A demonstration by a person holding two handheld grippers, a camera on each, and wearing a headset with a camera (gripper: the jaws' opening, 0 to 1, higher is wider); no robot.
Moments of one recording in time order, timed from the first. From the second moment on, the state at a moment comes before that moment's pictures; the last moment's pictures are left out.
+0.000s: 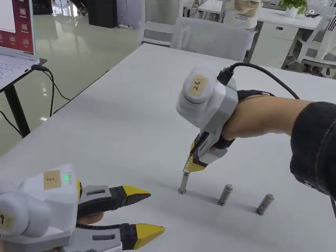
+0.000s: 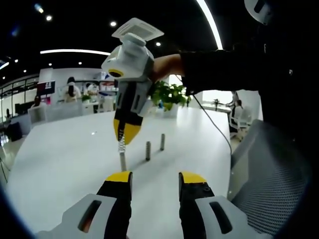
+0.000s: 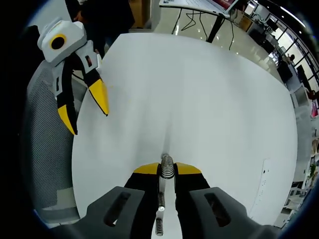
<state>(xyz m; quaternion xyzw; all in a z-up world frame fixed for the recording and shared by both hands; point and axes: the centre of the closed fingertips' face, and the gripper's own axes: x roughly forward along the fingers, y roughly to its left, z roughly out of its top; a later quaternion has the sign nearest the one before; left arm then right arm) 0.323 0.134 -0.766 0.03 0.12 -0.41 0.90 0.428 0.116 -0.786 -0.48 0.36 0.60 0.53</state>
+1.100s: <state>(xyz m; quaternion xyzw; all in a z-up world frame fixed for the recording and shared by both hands) 0.326 0.138 -0.769 0.03 0.12 -0.41 0.90 0.432 0.114 -0.840 -0.49 0.40 0.58 0.51</state>
